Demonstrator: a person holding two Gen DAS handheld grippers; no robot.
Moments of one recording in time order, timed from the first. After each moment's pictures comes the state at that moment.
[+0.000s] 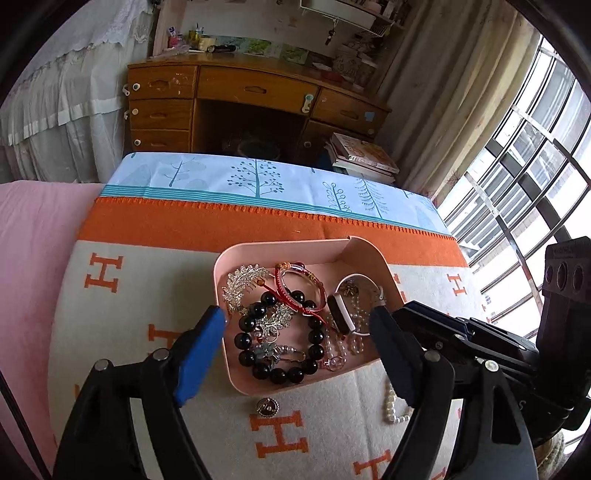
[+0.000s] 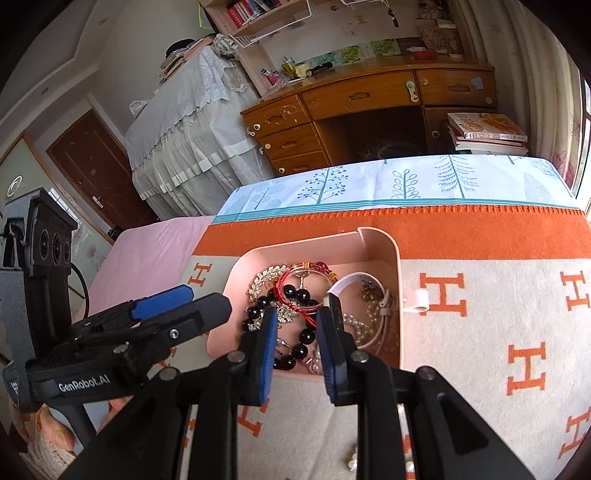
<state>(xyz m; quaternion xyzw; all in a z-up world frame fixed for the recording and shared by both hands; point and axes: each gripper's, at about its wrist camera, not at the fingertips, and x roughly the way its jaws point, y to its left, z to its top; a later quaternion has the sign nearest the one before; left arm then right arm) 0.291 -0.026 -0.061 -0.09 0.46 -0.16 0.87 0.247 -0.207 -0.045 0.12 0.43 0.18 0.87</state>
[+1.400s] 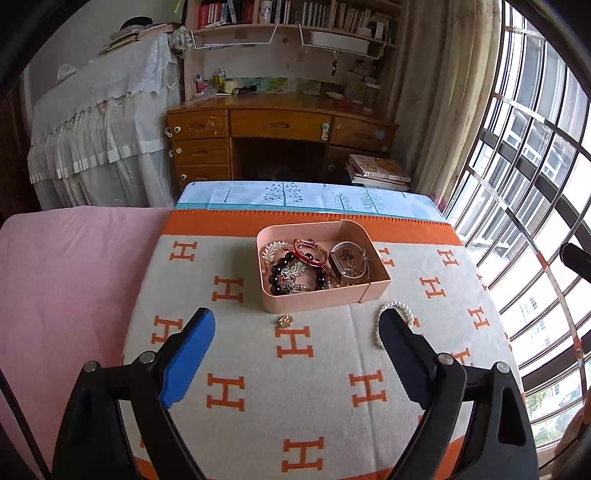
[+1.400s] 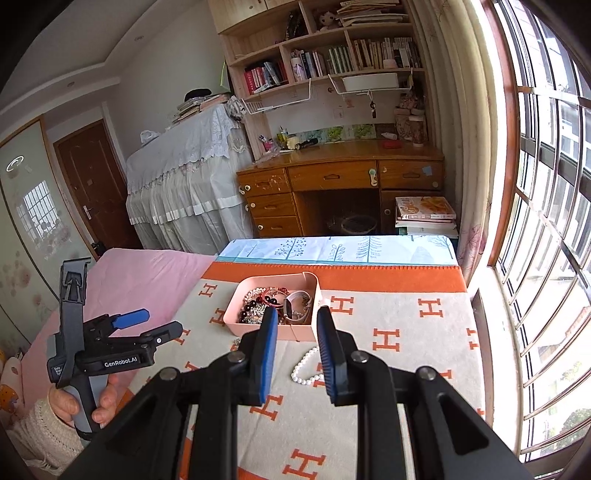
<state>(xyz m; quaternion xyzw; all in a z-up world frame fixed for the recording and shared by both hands) 0.144 -0.022 0.024 -0.02 0.41 -0.09 0.91 0.076 -0.282 0.102 0.05 0.33 0.12 0.94</state>
